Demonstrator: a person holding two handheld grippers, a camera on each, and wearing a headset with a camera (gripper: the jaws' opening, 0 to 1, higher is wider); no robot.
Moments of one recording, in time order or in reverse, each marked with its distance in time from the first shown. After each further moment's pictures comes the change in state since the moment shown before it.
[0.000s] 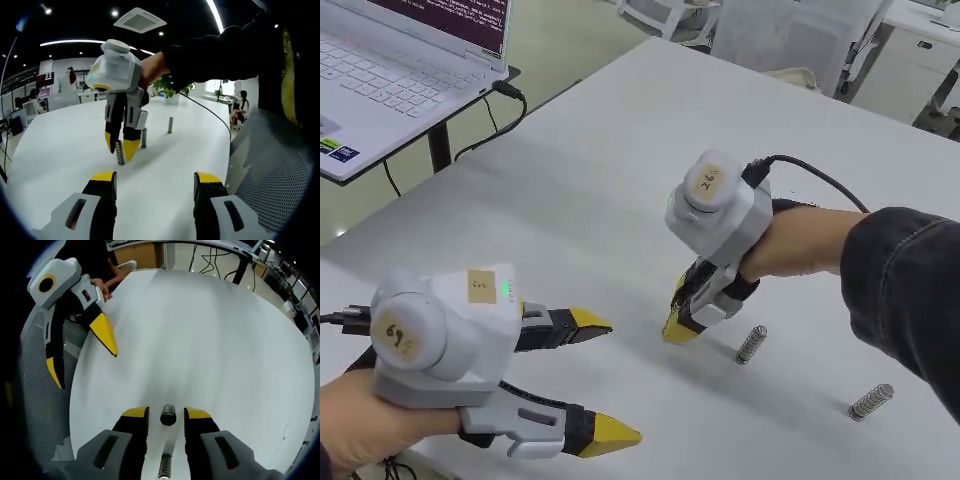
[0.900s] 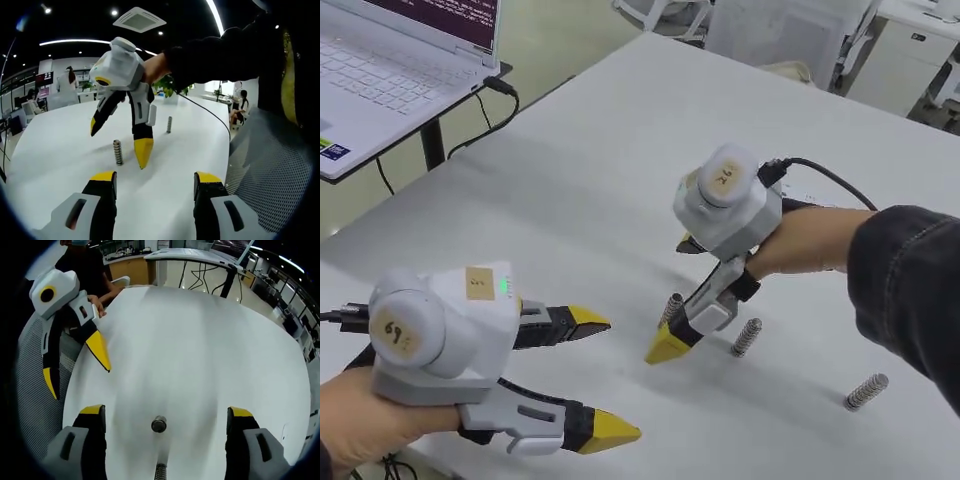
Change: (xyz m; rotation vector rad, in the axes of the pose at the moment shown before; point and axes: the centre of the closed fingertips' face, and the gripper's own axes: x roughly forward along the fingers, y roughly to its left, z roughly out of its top) left arm 0.004 -0.002 -0.002 -0.001 0.005 -0.008; right arm -0.005 -0.013 0.015 0.025 -0.178 -0.084
